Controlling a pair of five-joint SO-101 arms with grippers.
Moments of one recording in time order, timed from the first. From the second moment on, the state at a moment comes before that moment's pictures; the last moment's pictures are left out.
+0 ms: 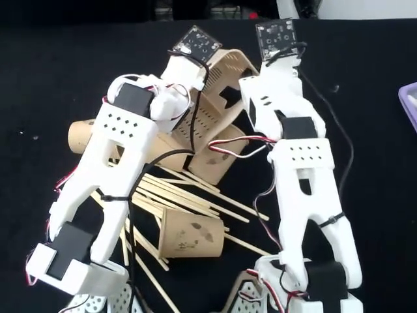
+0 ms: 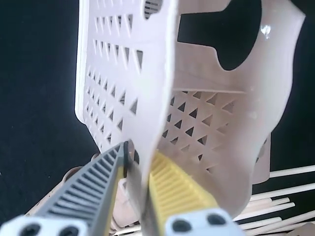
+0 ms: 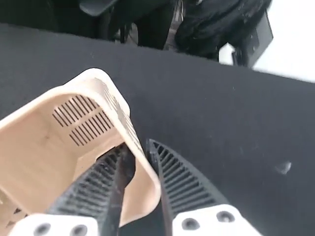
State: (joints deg) left arm 17.6 -4.0 -6.1 73.5 -19.3; right arm -3.4 -19.4 26.3 35.0 7.0
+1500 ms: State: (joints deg) left arm 5.7 5.1 -17.0 64.0 6.2; right arm -2.7 -18.5 26.5 35.0 -5.1
